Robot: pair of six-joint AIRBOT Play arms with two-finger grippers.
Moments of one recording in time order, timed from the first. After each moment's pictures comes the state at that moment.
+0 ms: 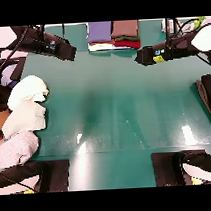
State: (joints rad) left arm -0.46 -1.28 1.73 1.45 -1.17 -1.49; right arm 0.31 -1.19 1.46 -1.26 1.09 1.62
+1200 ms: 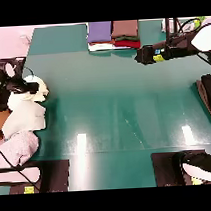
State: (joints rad) left arm 0.12 -1.47 1.26 1.72 -1.06 -1.56; right arm 0.31 -1.19 1.46 -1.26 1.07 1.62
